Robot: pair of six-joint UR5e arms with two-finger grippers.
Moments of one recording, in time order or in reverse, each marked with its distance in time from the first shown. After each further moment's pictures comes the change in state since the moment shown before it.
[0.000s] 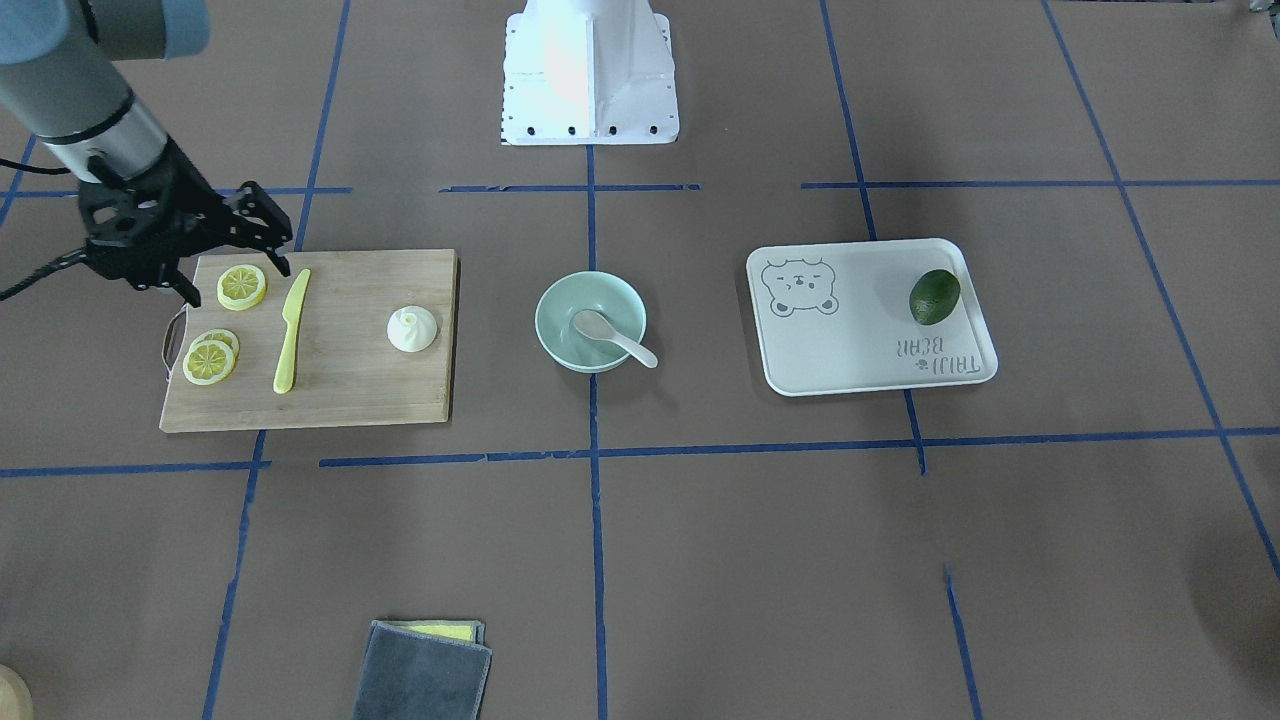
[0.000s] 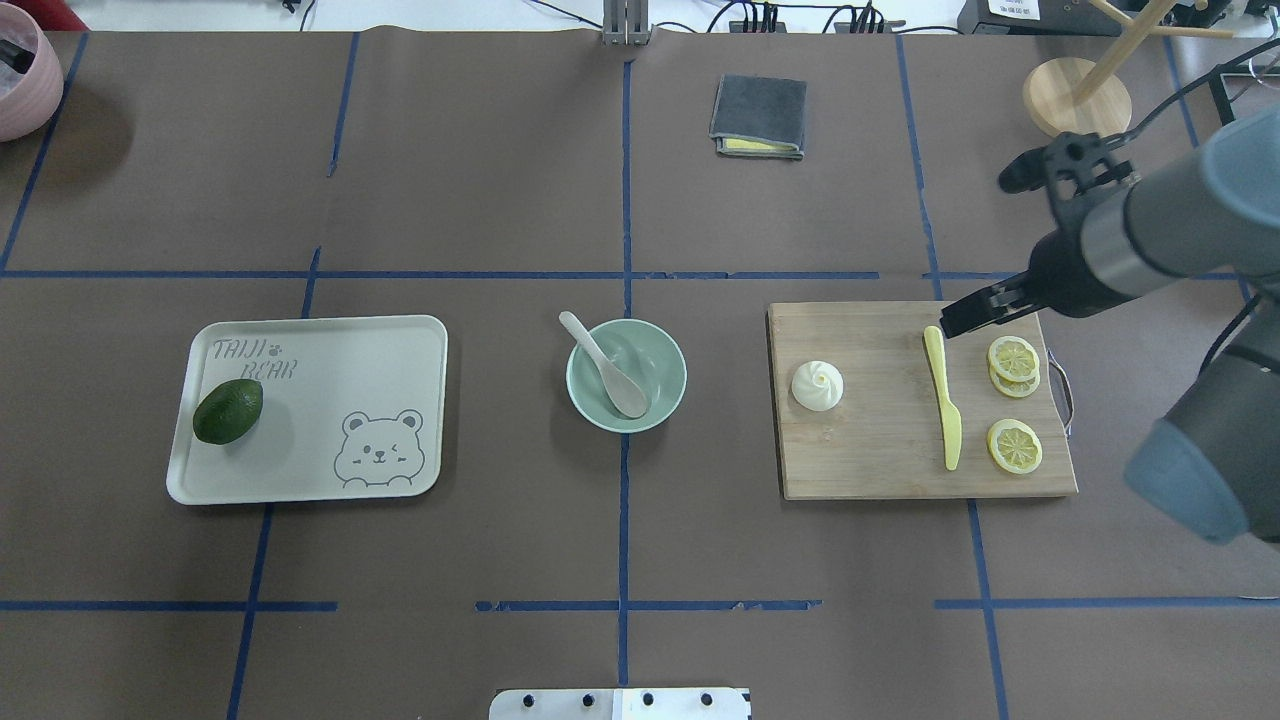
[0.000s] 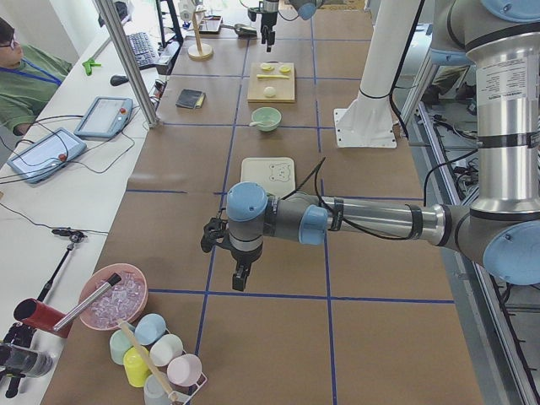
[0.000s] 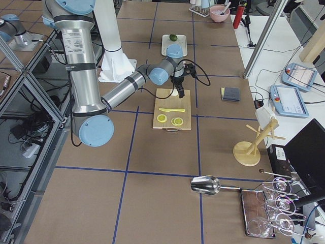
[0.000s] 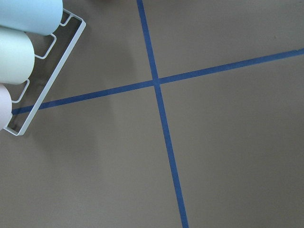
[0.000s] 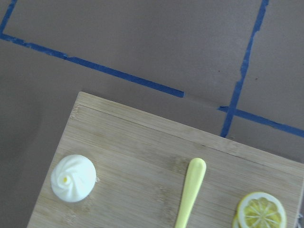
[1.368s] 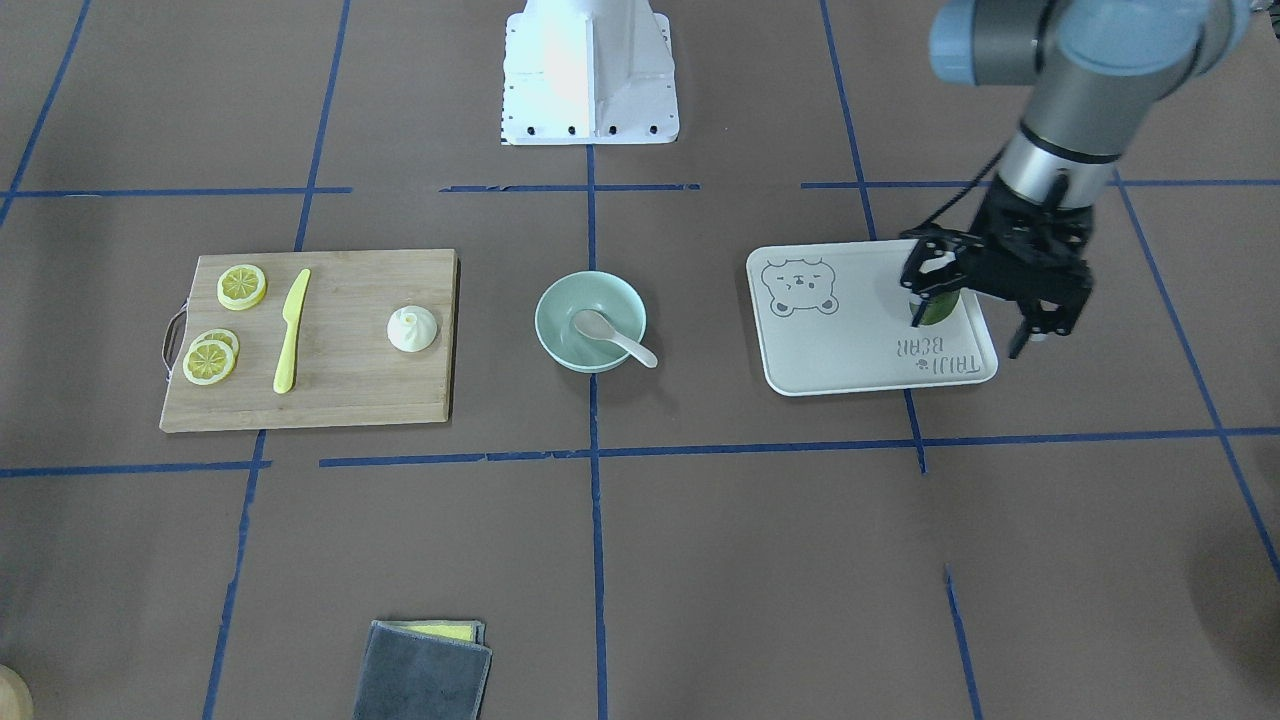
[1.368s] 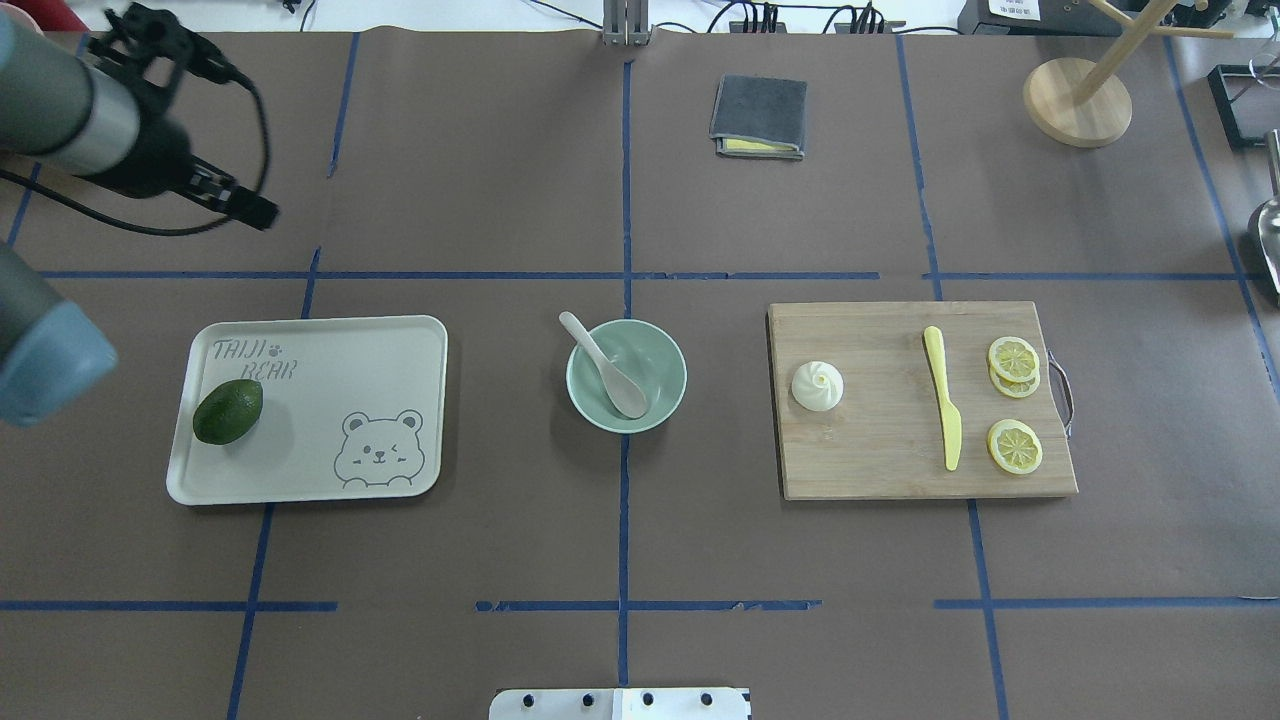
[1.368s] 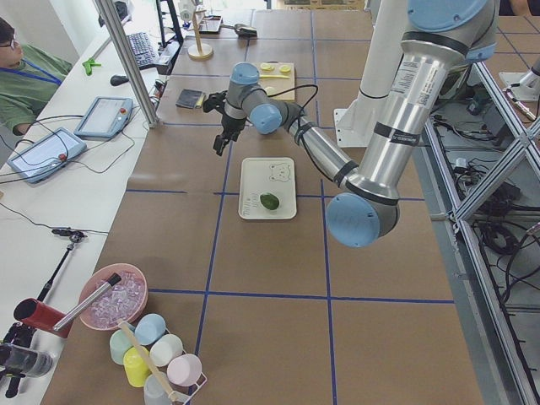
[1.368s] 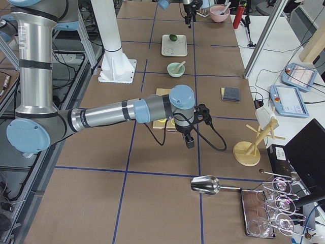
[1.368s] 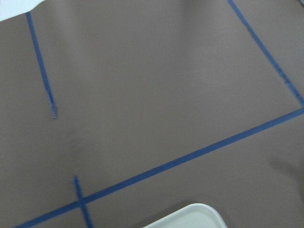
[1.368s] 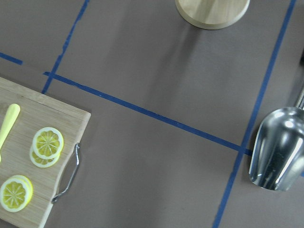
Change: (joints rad) left arm 0.483 -0.429 -0.127 -0.026 0.261 -0.375; right arm 0.719 -0.216 -0.129 -0.153 0.435 -0.846
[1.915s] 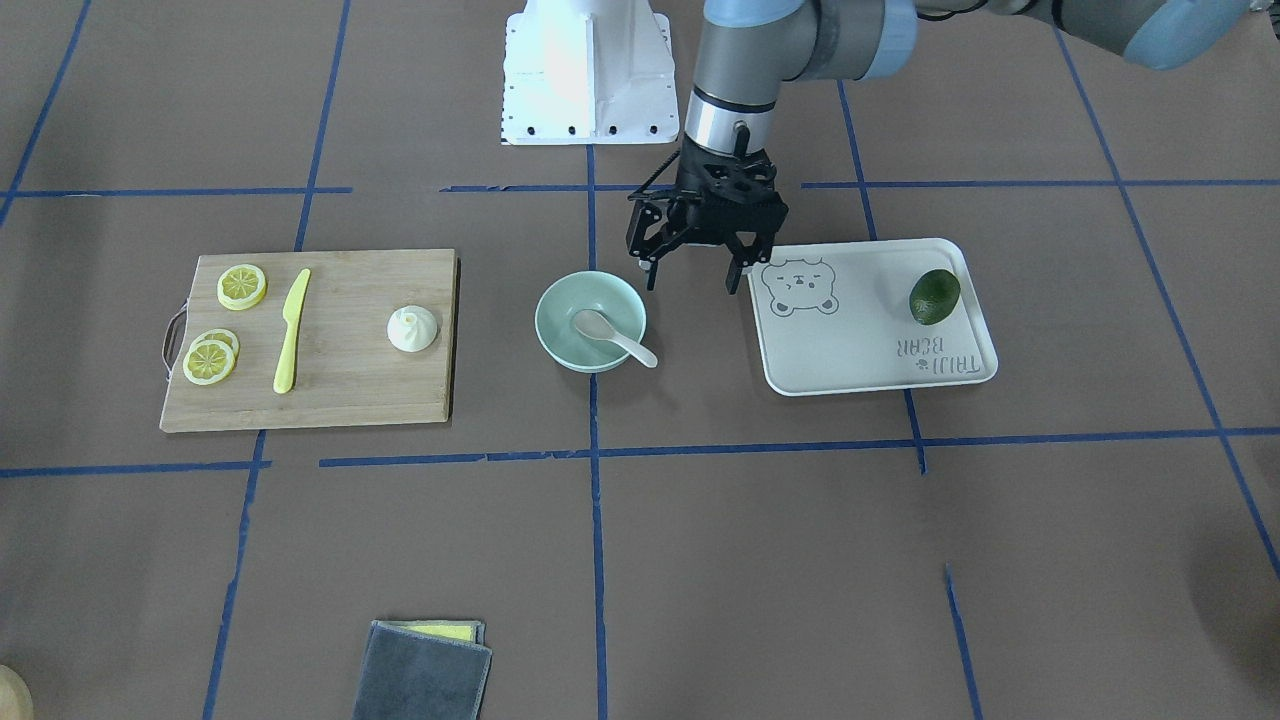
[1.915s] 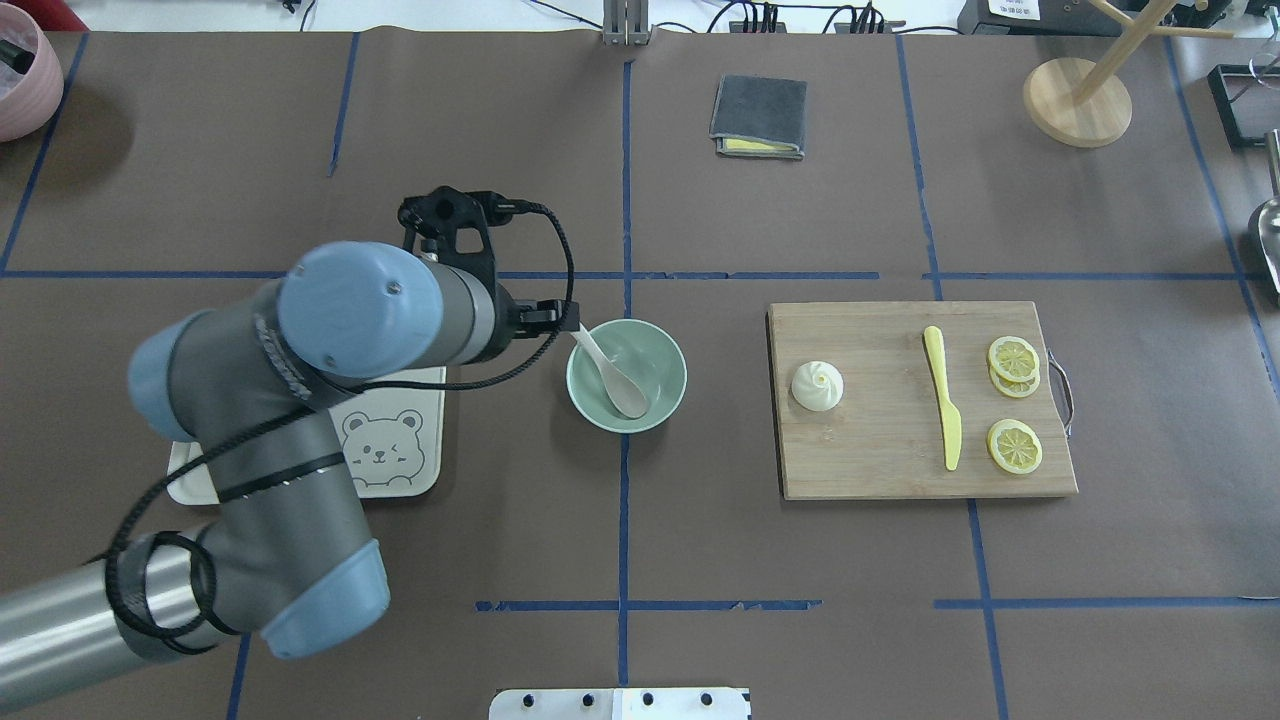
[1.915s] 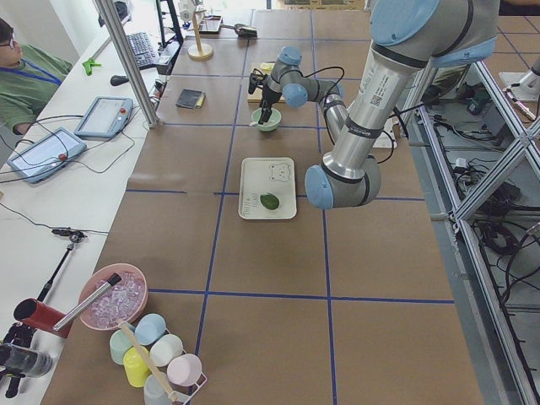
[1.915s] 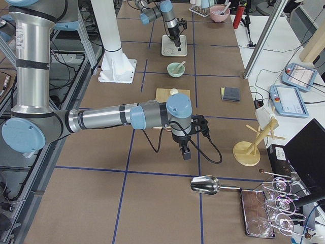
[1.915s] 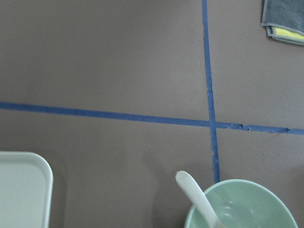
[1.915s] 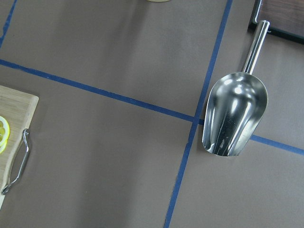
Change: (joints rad) left arm 0.478 -0.252 -0.001 0.005 0.393 -0.823; right arm 0.067 -0.046 -0.041 -0.003 -0.092 -0.025
